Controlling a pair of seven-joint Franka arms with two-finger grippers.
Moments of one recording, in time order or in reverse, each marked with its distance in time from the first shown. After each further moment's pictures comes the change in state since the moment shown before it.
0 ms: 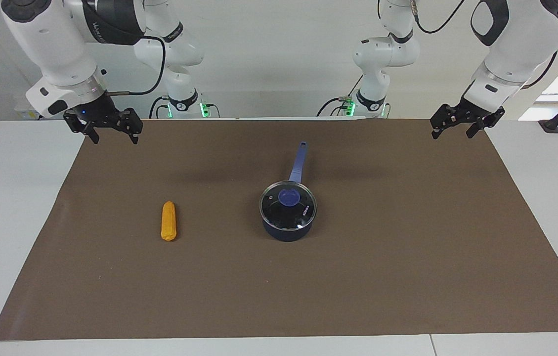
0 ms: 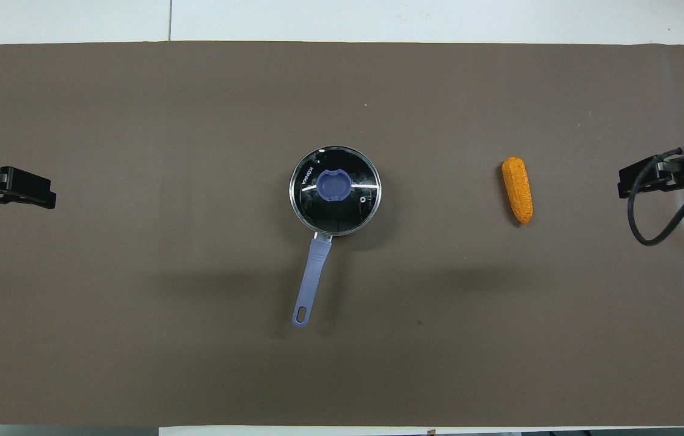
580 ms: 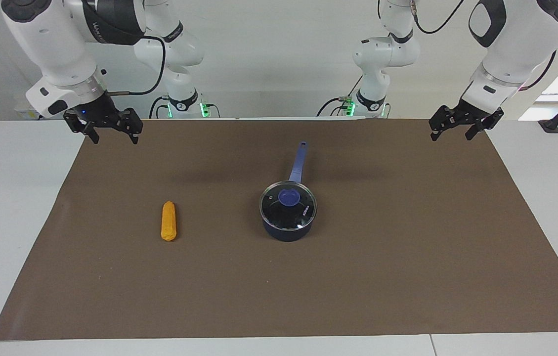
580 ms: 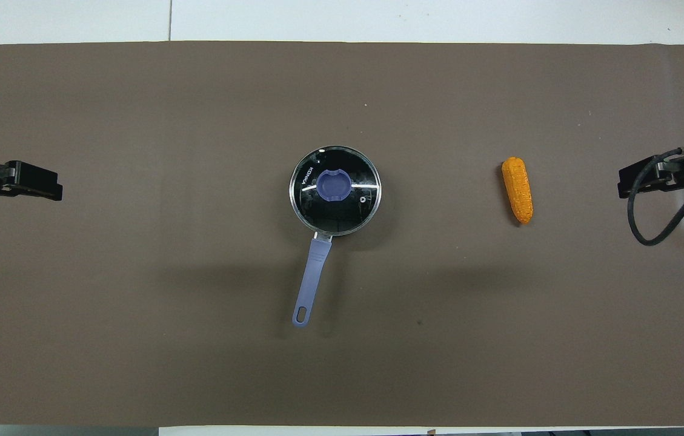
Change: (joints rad) left arm -0.019 0.000 -0.006 -0.016 -0.004 0.073 -0.016; right arm 0.000 0.000 0.000 0.000 0.000 0.000 0.000
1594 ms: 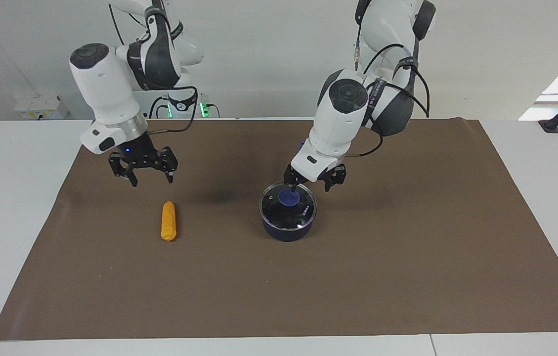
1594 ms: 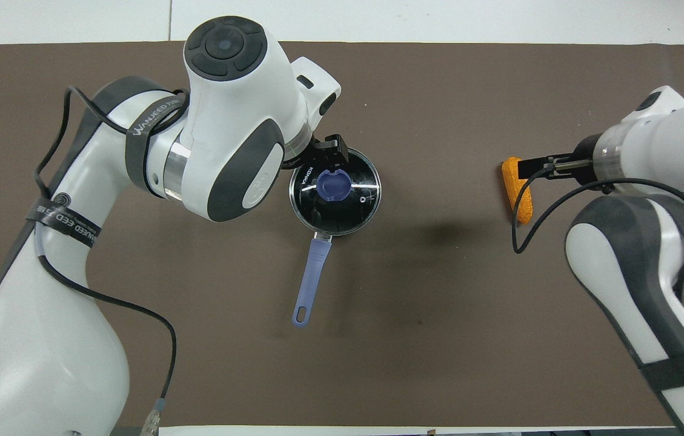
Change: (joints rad) left arm -0.500 0.513 -0.003 0.378 -0.079 0.144 -0.506; right arm 0.084 0.015 0.020 -0.390 0.100 0.666 0.000
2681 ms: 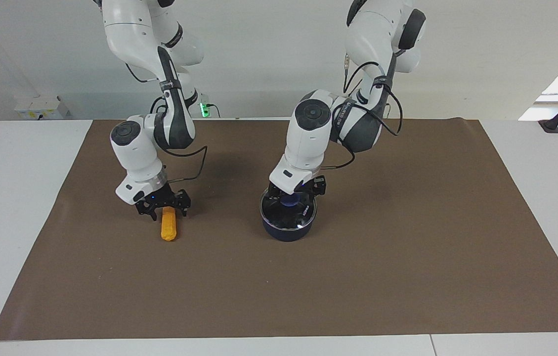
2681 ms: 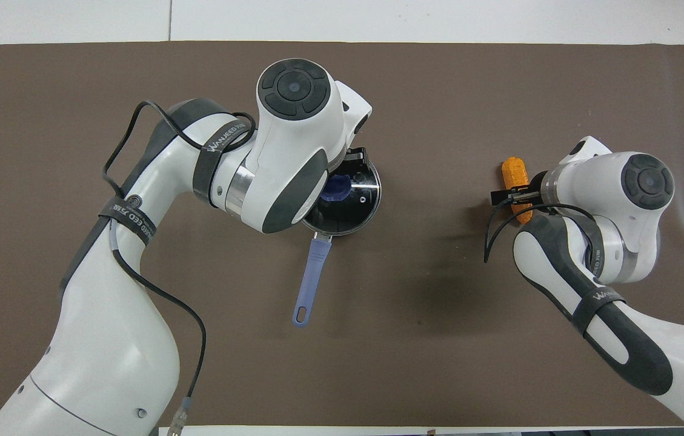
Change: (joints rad) left arm -0.060 0.066 0.004 -0.036 0.067 0.111 -0.091; right arm -0.032 0.200 -0.006 -0.189 0.000 0.344 -0.105
